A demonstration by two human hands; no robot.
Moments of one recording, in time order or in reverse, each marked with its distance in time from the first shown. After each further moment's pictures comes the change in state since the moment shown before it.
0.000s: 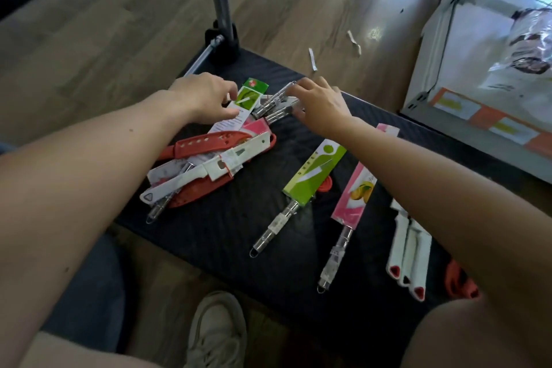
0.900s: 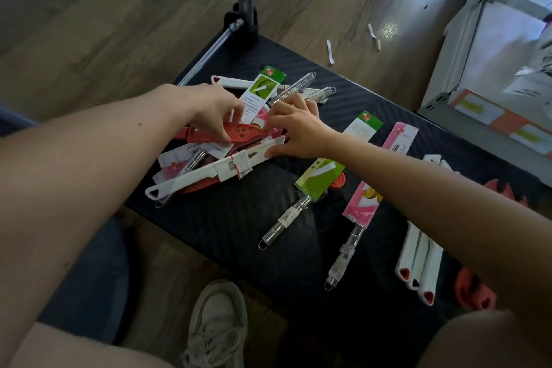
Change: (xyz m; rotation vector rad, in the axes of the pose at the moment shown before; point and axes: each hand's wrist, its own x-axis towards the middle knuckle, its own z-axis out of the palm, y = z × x) left_hand -0.006 -0.019 0.026 -0.009 -0.303 0.124; right_hand -0.015 -0.041 0.023 0.187 -0.161 -0.338
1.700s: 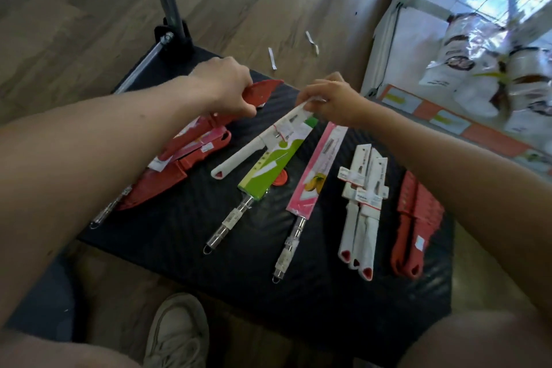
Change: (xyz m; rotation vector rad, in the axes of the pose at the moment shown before) left_hand 0.027 0.106 -0.056 -0.004 0.373 0.051; right_hand -0.087 0.088 -0.080 0.067 0.105 0.366
